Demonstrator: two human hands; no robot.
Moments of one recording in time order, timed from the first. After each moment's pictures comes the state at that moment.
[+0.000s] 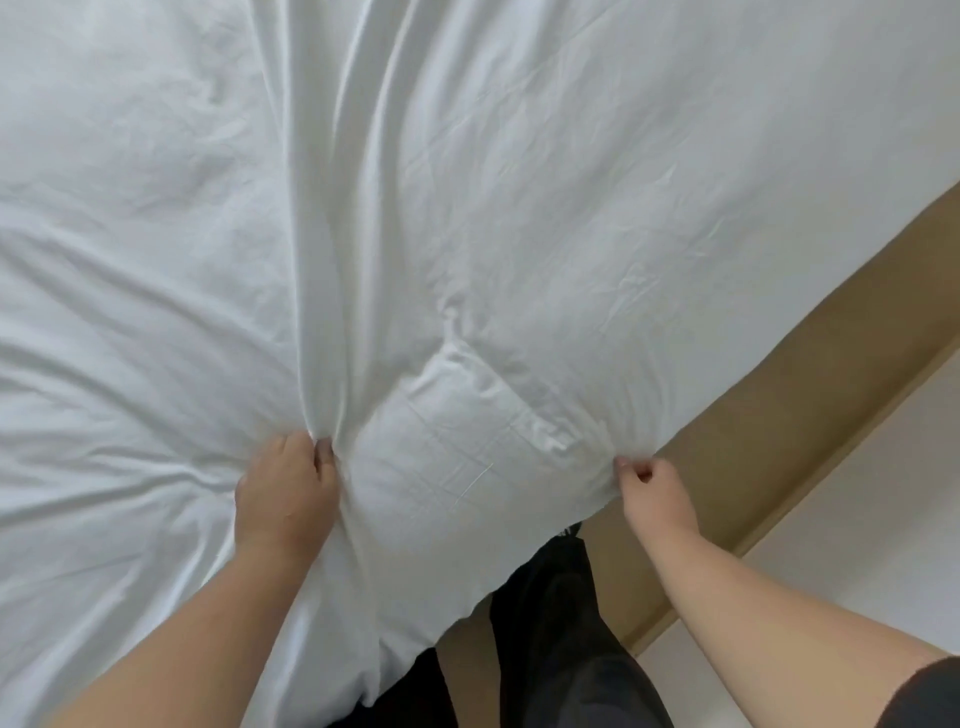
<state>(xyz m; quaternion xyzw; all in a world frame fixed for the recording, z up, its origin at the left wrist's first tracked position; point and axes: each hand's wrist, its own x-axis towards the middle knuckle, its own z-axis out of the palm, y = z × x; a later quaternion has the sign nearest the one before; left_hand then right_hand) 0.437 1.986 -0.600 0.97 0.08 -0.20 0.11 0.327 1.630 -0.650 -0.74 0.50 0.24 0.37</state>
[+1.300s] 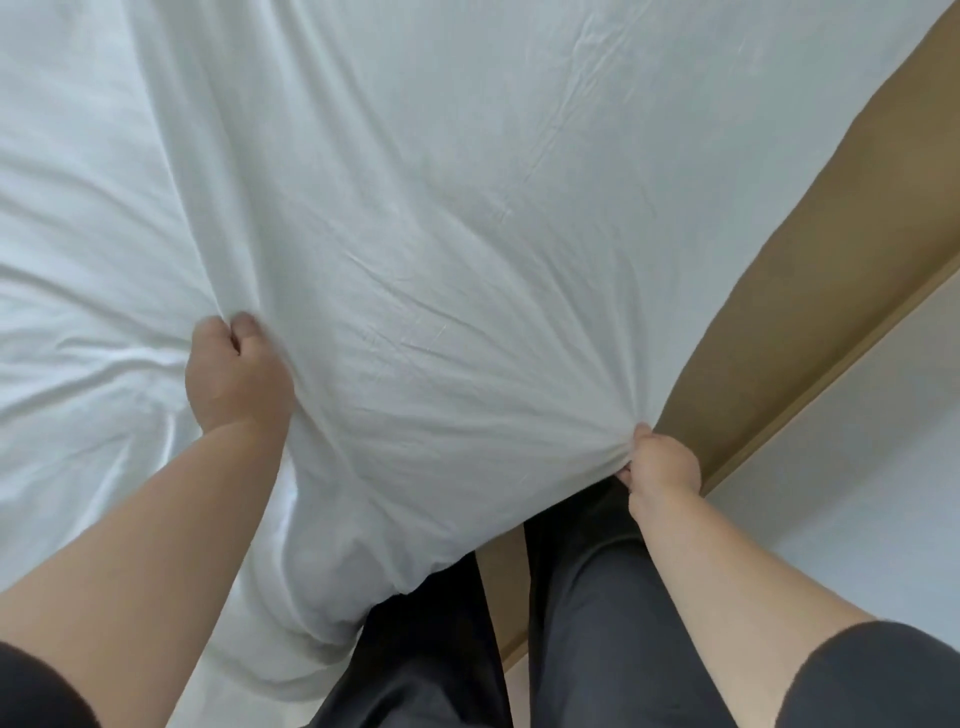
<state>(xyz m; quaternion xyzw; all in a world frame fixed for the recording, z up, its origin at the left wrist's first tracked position) 0.401 1.962 -0.589 0.94 0.27 -0.05 0.22 0.179 1.657 -0.711 -0.41 0.74 0.14 0.51</state>
